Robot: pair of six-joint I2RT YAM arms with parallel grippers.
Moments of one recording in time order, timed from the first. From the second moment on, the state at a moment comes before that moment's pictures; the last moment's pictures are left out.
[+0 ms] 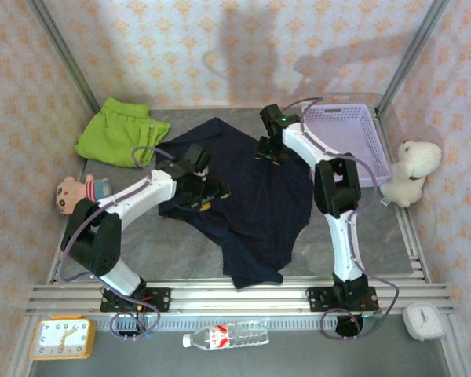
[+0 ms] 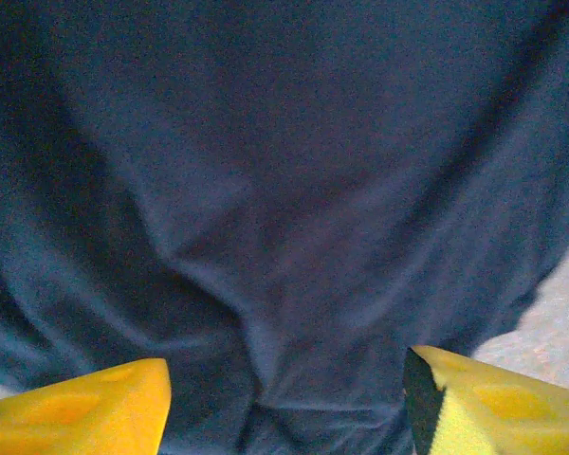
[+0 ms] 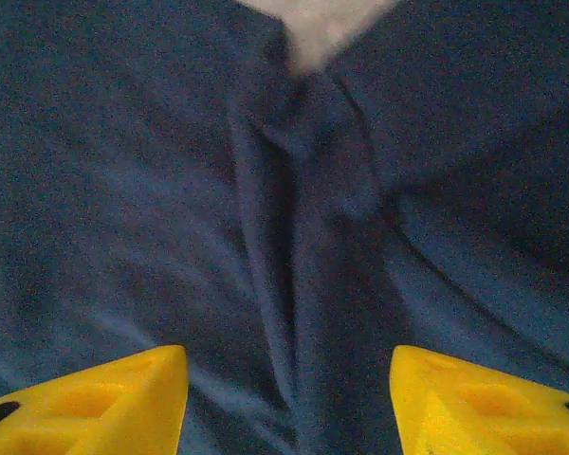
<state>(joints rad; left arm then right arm) -0.45 1.59 1.17 -0.70 0.27 -0.93 0.39 2.22 1.92 -0.95 -0.06 0.62</state>
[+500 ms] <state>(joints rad) -0.23 1.80 1.32 -0.79 0.18 -0.78 0.21 2.25 2.04 -1.00 0.15 0.61</state>
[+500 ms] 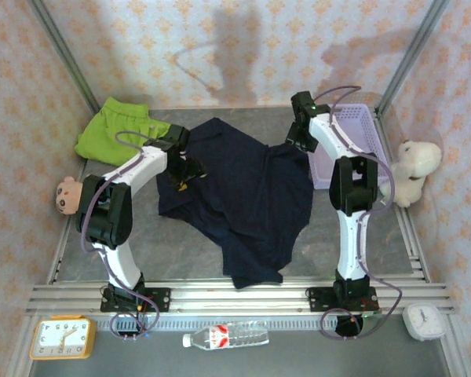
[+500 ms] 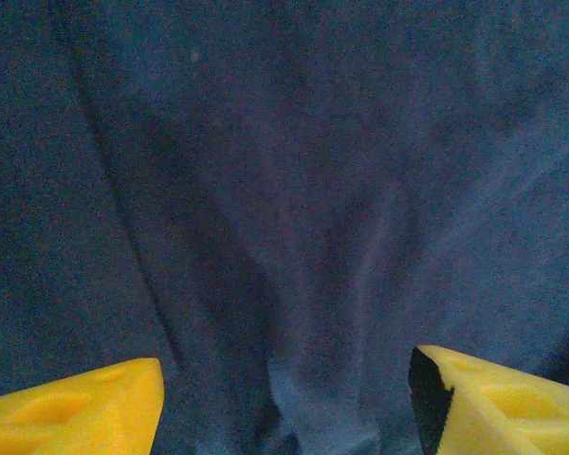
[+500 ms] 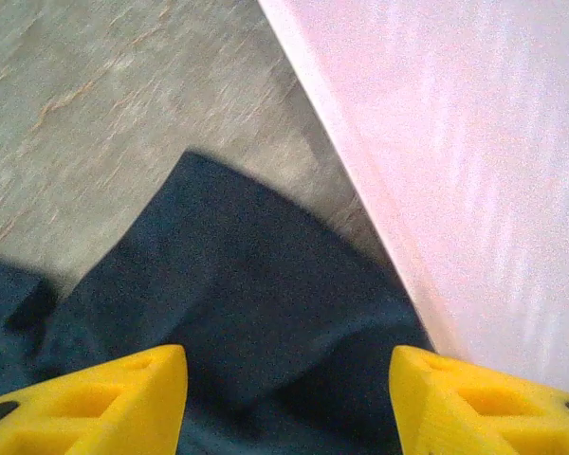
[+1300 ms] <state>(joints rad) -0.19 2.04 1.70 -0.92 0.06 -0.58 0.20 1.98 1.80 -0.99 0.00 0.64</state>
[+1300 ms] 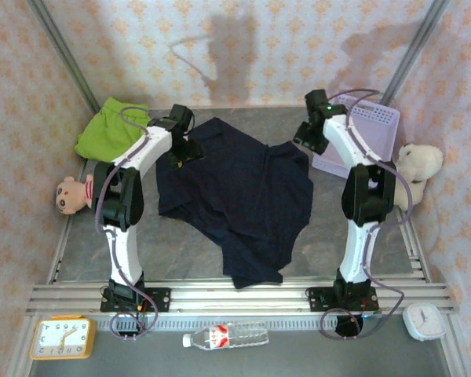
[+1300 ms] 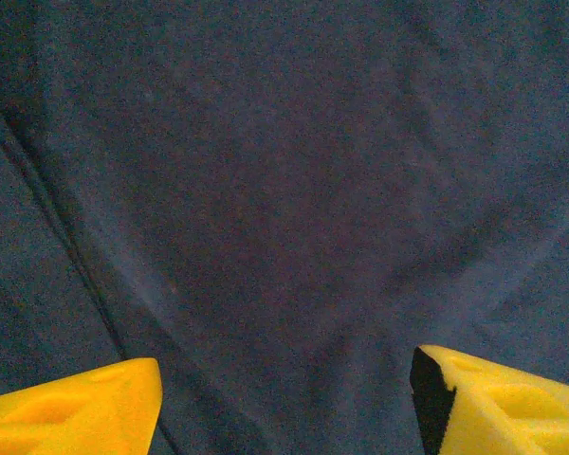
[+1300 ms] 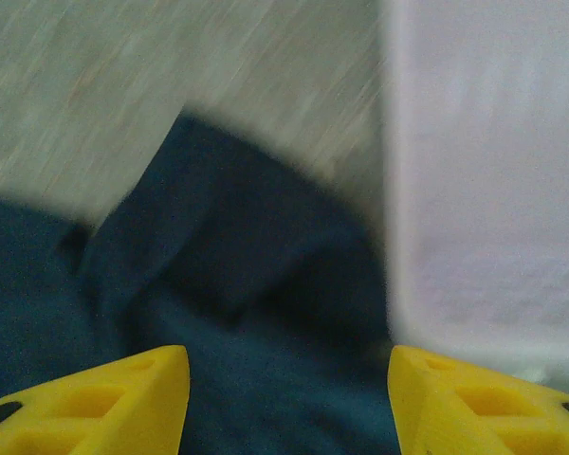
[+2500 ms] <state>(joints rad) -0.19 1.85 1.42 -1.01 -0.11 -0.55 0.30 2.35 2.08 -1.00 0.04 0.74</state>
